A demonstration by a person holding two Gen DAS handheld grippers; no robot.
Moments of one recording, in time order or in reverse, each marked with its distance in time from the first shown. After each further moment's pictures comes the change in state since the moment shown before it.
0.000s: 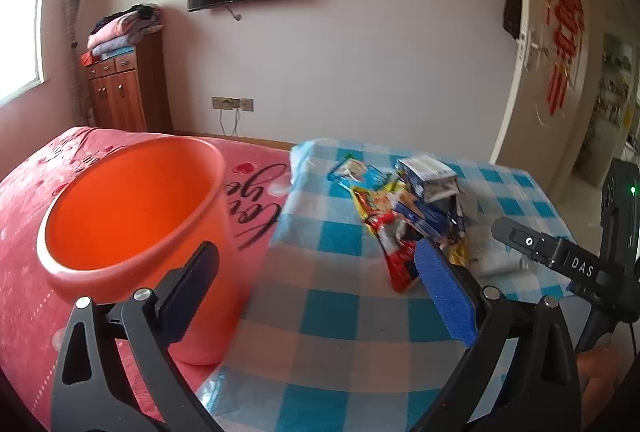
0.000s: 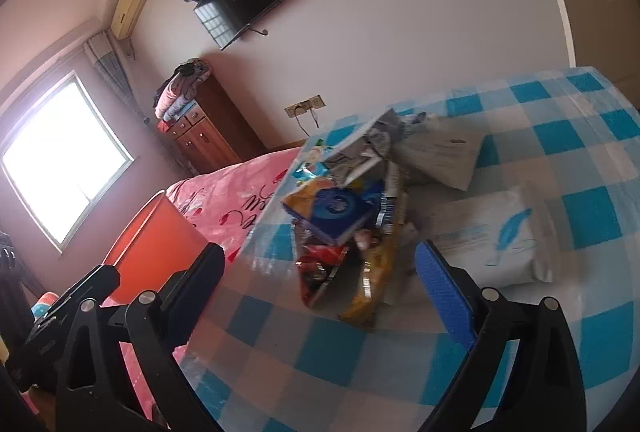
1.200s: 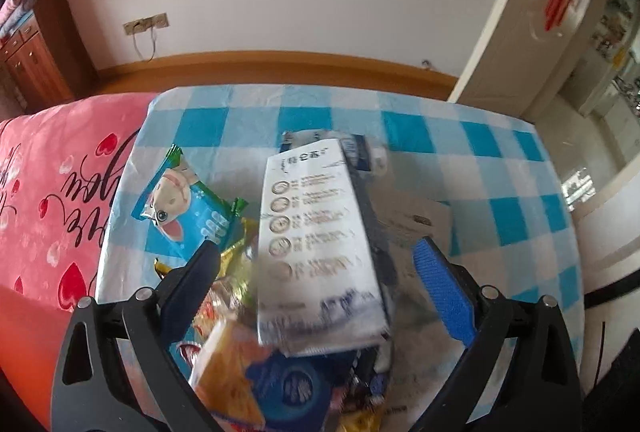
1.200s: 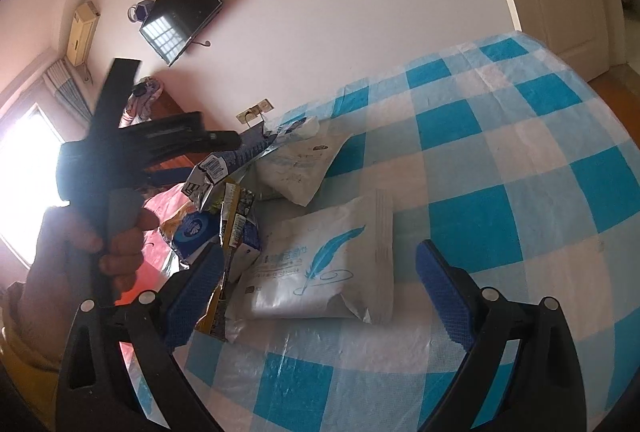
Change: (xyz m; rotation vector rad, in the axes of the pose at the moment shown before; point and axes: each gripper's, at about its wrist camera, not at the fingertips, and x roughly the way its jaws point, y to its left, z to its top) left arm 0.244 -0.148 0.095 0.092 0.460 -0.130; right arm -0.014 -0.121 0.016 0.123 0.016 -0.093
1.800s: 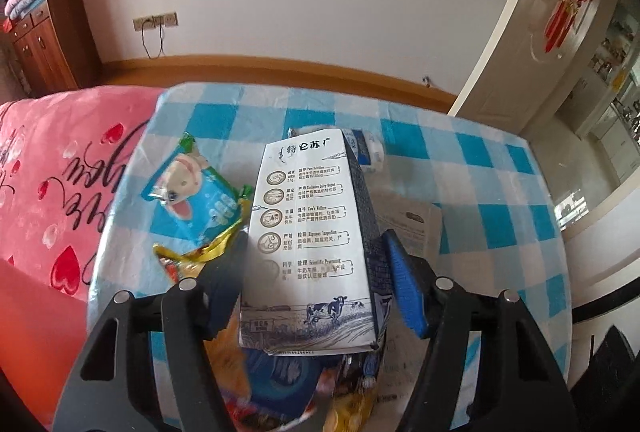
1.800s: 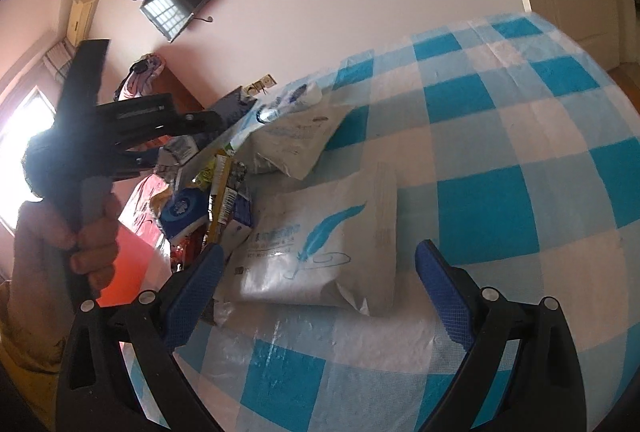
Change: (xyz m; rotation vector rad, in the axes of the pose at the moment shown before) left arm -0.029 0.007 -0.015 -0.055 -0.072 -0.027; right arm 0.016 0.000 -0.006 -0.038 0.078 0.006
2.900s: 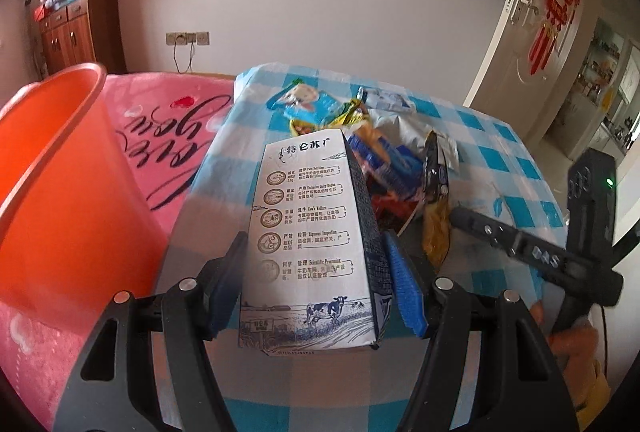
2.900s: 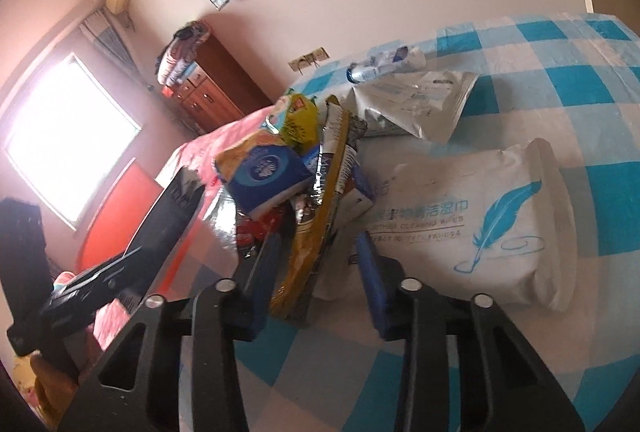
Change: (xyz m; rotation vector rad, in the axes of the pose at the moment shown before) left arm -0.094 0.099 -0.149 -0.041 -0.152 -0.017; right arm 0.045 0.068 -0.013 -0.078 0.099 0.140
